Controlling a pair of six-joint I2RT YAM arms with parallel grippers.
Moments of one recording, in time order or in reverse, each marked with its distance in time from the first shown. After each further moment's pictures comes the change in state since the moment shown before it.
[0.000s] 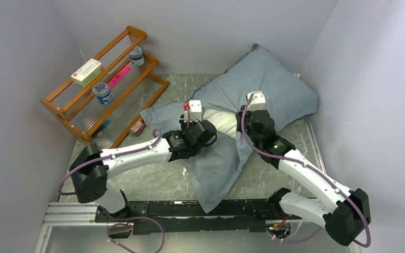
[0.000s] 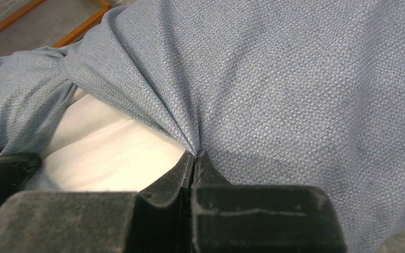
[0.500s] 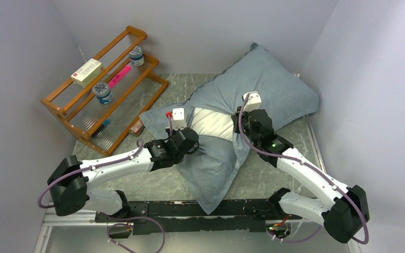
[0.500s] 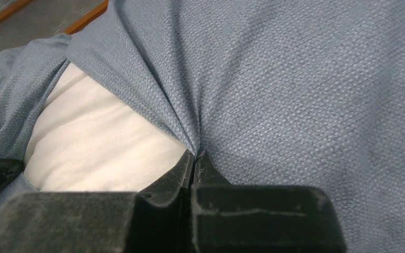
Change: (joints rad) left arm 0.033 -0.225 -0.273 0.072 0.121 -0.093; right arm 0.000 0.025 0.001 0.000 -0.073 0.002
